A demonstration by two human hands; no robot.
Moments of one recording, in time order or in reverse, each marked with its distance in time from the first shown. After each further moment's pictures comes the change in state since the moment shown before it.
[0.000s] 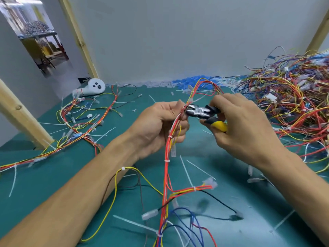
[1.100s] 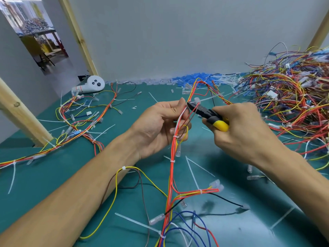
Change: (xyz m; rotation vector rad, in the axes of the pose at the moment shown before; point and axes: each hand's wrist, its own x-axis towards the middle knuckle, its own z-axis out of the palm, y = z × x) left_hand 0.002 -0.007 0.000 -0.084 0.016 -0.007; right_hand -0.003 -0.004 -0.002 0.182 -0.159 0.197
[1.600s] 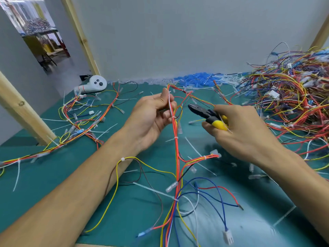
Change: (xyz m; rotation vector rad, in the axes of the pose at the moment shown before) left_hand 0.007 0.010 -0.016 0.065 0.393 0.118; right_hand -0.001 -0.002 0.002 -0.028 -0.019 0.106
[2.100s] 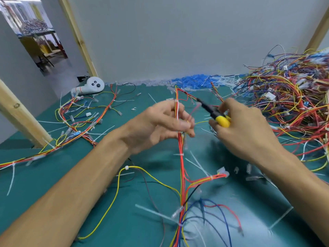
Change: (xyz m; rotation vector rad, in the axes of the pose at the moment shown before) left_hand -0.018 0.011 0.001 0.274 -0.496 -0.097; right_hand 0.003 0.003 -0.001 -0.050 0.045 0.205
